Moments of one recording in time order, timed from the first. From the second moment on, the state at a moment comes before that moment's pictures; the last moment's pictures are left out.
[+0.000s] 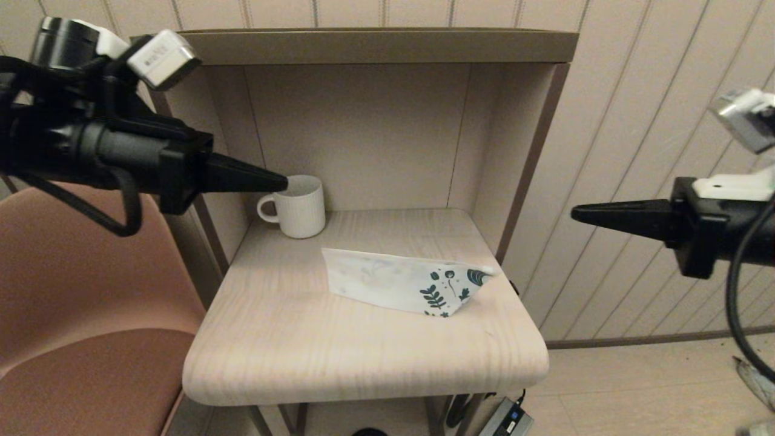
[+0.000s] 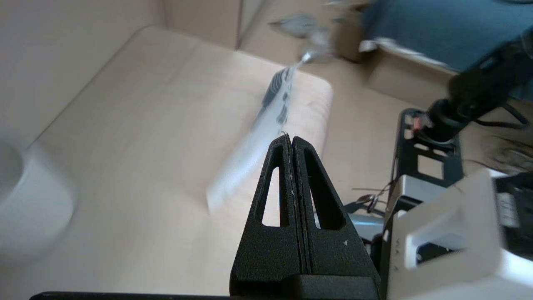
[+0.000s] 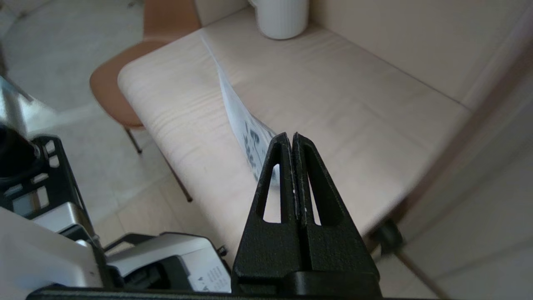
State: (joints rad) left arm -0.18 1.65 -1.58 0.53 -1.05 0.47; right arm 0.04 1.30 -0.96 -0.14 0.85 -0.17
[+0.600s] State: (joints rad) left arm 0.01 0.70 -0.98 0.48 -0.37 0.16; right arm -0.23 0.64 -0.64 0.22 0.56 -0.10
